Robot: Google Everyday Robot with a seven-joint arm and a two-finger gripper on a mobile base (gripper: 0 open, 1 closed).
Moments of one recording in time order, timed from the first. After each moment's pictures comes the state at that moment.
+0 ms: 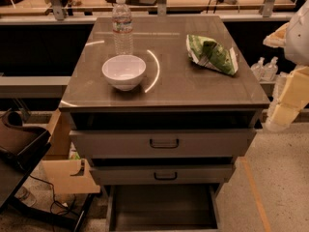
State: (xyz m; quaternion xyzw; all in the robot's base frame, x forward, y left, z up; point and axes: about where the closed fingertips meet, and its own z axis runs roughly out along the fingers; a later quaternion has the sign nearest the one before) arm 0.438 -0.214 0.985 -0.60 0.78 -0.04 0.17
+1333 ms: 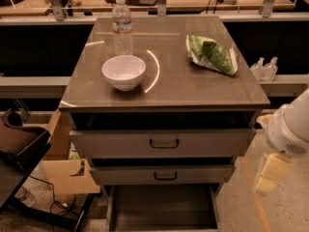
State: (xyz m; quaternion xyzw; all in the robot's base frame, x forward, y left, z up) arm 0.412 -0.253 0.799 -0.57 0.81 0.00 0.12
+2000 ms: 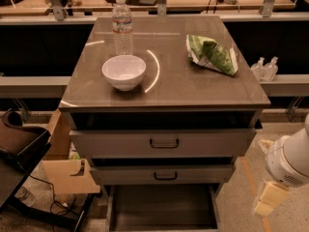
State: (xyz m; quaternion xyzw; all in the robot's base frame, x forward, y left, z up) arm 0.386 -0.268 0.733 -0.55 0.82 0.00 0.13
